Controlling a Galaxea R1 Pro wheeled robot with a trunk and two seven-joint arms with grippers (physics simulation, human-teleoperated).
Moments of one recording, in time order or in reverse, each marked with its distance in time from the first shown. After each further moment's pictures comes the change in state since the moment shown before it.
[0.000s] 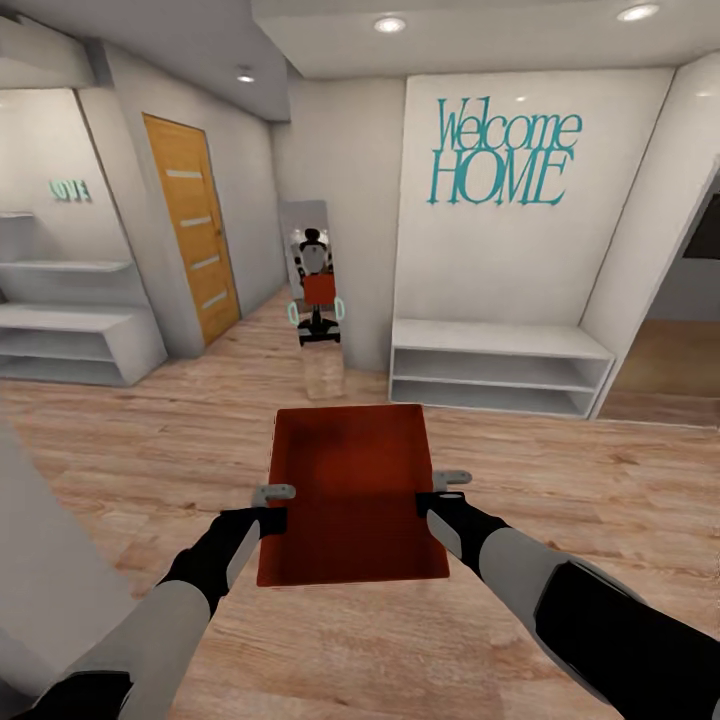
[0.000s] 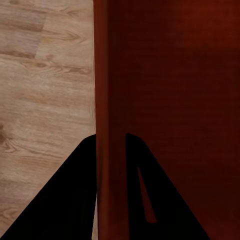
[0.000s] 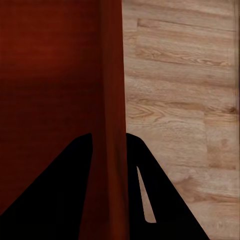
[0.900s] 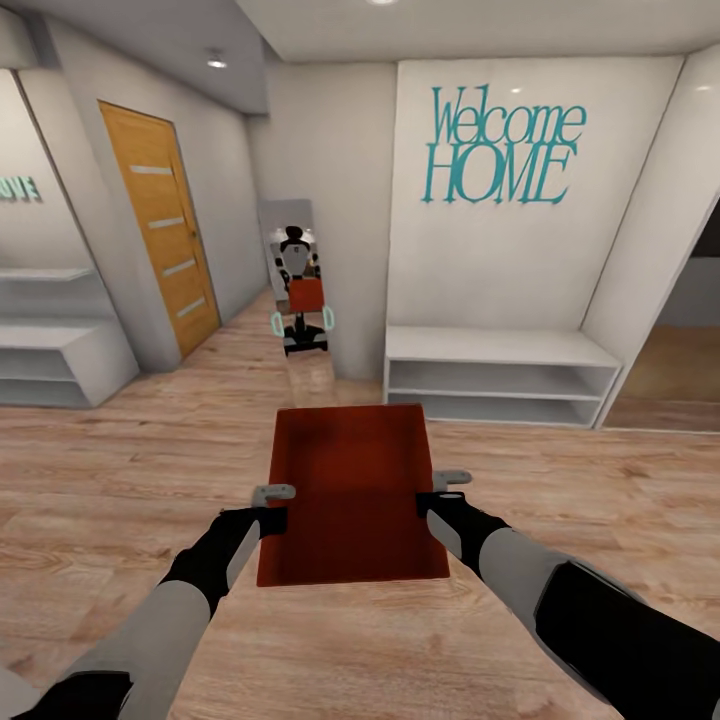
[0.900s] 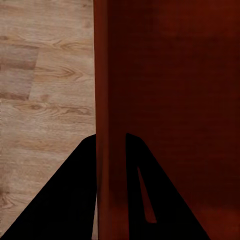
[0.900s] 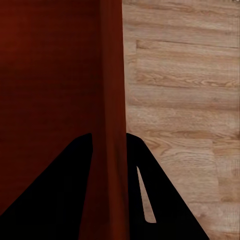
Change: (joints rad) left arm 0.000 0.000 0.000 -0.001 0.000 0.000 0.000; right arm 0.000 0.000 0.000 0.000 0.000 0.000 0.001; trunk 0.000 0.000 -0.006
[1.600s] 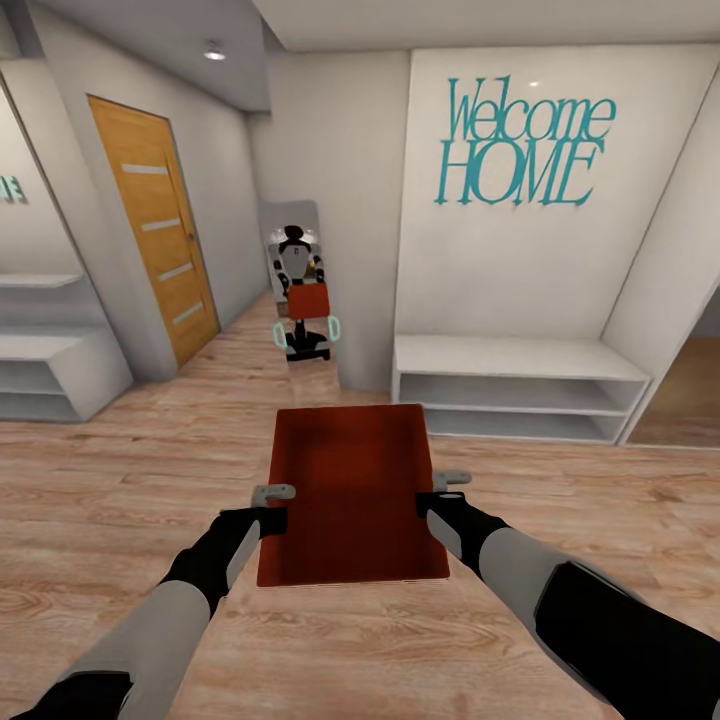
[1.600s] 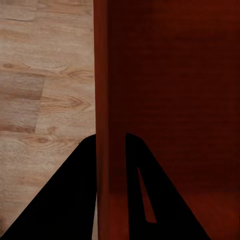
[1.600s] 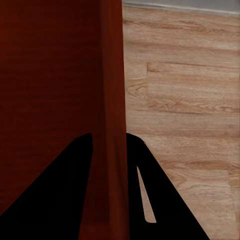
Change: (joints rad) left arm 0.000 0.000 0.000 0.000 0.000 0.000 0.000; right arm 0.000 0.000 -0.001 0.000 0.000 0.000 0.000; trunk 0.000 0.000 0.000
